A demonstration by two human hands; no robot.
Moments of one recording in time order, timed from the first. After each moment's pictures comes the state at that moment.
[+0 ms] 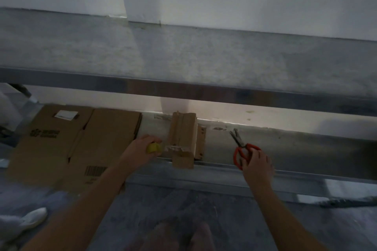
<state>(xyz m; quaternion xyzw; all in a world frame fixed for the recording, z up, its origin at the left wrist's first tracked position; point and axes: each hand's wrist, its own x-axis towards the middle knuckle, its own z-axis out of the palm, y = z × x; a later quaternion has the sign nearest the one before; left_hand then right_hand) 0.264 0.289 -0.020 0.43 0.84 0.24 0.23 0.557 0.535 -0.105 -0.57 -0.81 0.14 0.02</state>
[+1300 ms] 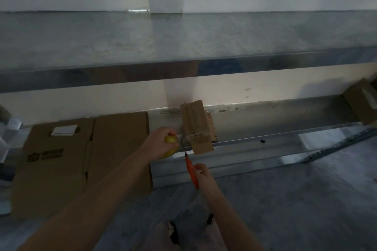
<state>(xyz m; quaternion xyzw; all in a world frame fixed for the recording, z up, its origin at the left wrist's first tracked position) 0.225 0.275 -0.025 0.51 0.77 0.25 0.29 0.432 0.278 -0.059 -0.56 -0.53 0.63 0.07</state>
